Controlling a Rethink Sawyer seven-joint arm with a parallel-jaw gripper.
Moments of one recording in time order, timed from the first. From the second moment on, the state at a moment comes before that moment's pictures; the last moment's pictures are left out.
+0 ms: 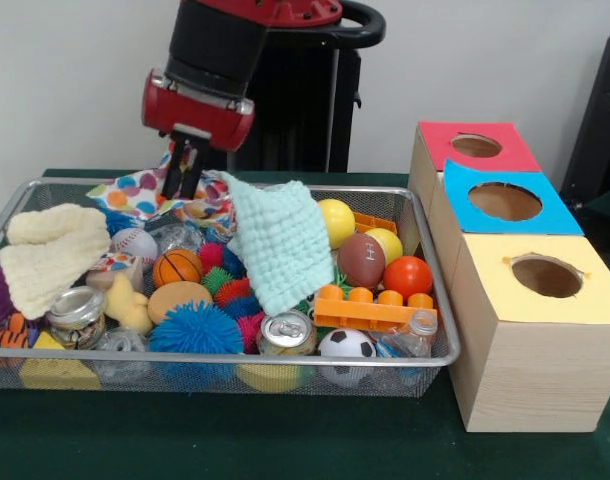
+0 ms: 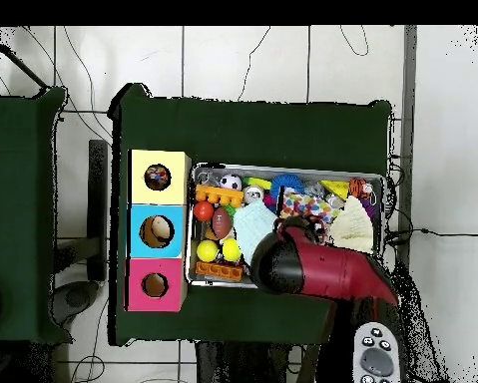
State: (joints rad) arm -0.23 -0.70 -0.21 1.72 -0.28 0.23 1.57
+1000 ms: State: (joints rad) arm 0.01 -0.79 -0.24 1.57 -0.10 0.53 1.57
